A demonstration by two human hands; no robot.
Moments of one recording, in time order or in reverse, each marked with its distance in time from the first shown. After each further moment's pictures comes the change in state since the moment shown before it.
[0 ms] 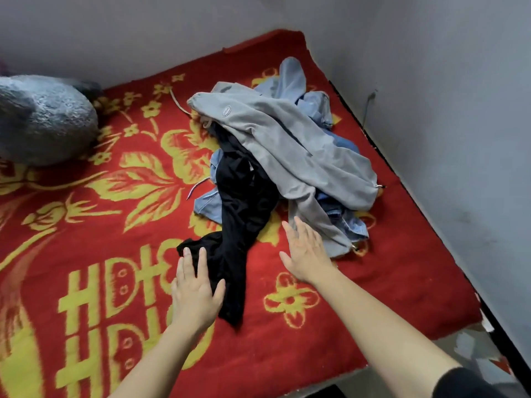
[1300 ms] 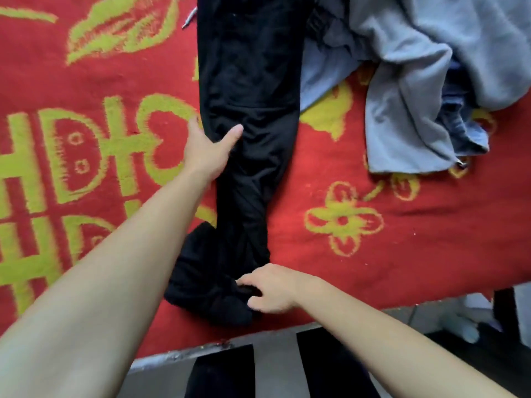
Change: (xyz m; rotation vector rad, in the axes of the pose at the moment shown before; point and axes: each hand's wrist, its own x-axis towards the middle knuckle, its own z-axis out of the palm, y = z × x) left_hand 0.160 -0.095 0.157 -0.893 -0.091 -0.388; right_hand -0.046 -0.110 0.268 0.210 -0.942 -0.409
